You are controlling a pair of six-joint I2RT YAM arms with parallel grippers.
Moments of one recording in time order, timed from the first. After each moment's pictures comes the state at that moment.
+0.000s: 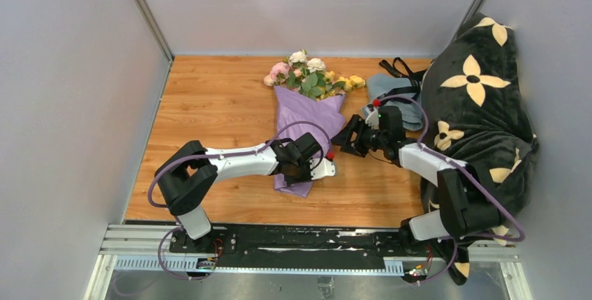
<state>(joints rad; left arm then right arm) -0.97 1.69 1.01 -0.47 0.07 0.52 0.24 1.37 0.62 0.09 -0.62 0.74</state>
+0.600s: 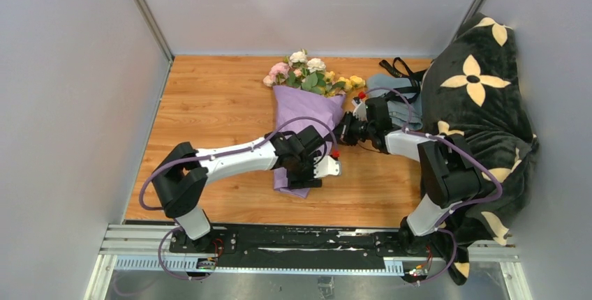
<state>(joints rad) -0.98 1.68 1.09 -0.59 0.11 0.56 0.32 1.64 0.77 0.24 -0.69 0.77</state>
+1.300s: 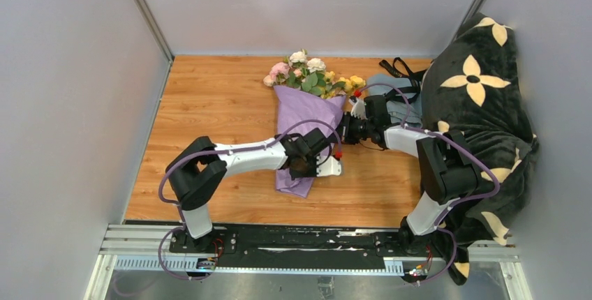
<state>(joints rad) -0.96 1.77 1.17 -0.57 0.03 0.62 0.30 1.68 0.84 0.11 -0.66 0.51</state>
